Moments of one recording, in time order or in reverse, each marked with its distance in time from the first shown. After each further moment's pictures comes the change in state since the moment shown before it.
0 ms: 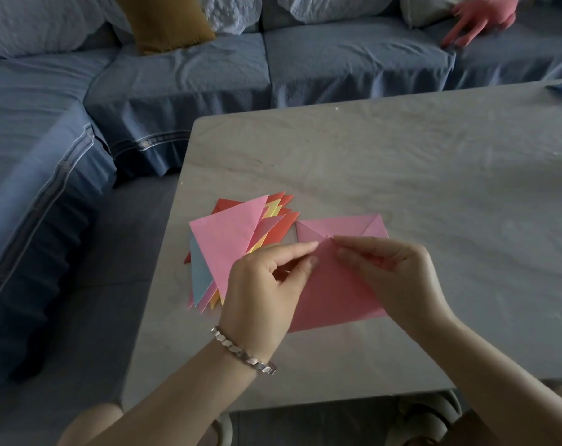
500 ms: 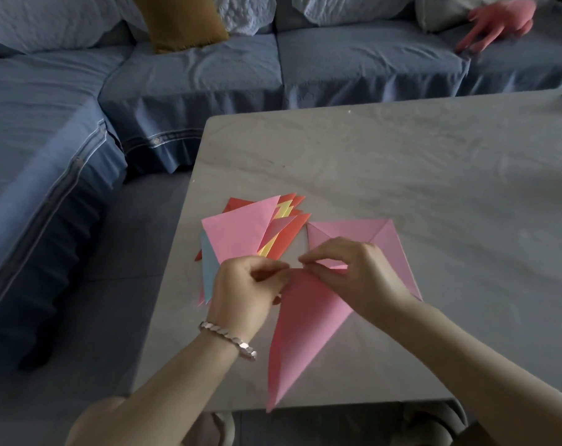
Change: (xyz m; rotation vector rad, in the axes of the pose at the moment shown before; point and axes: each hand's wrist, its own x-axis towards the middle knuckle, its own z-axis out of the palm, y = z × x) left_hand 0.001 -0.039 -0.015 -0.185 -0.072 -0.517; right_hand 0.022 0.011 0.030 -0.510 -0.284 -0.232
